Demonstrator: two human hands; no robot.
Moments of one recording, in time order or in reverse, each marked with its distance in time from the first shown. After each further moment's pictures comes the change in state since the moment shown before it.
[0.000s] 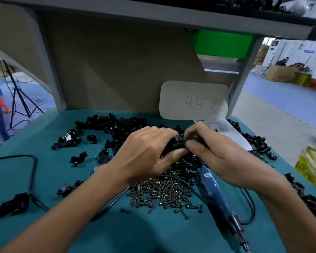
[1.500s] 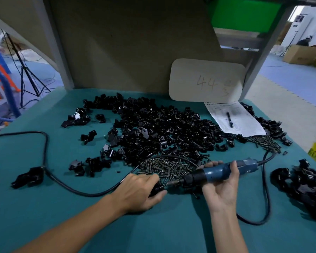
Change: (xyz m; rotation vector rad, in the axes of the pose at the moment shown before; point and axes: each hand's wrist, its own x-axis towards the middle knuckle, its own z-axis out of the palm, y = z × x) left_hand -0.166 -0.009 0.080 -0.009 -0.382 -0.120; right_hand -0.051 0.114 0.167 2.073 0.973 0.493
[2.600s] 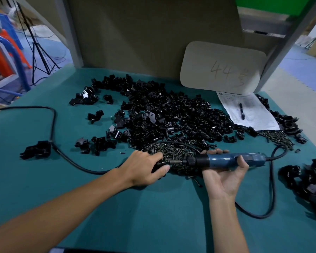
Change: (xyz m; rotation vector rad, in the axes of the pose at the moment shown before) left_hand 0.013 -0.010 0.009 -0.134 -0.060 -0.188; right_hand 0.011 0.008 -0.008 0.067 -0.092 0.000
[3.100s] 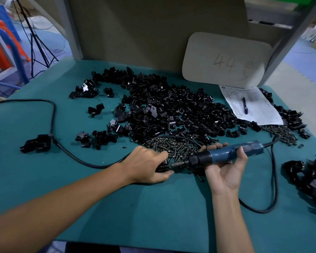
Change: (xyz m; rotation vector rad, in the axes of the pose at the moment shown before) left_hand -0.001 0.003 0.001 0.214 0.046 0.187; right_hand 0.002 0.000 0.000 -0.145 -0.038 0.043
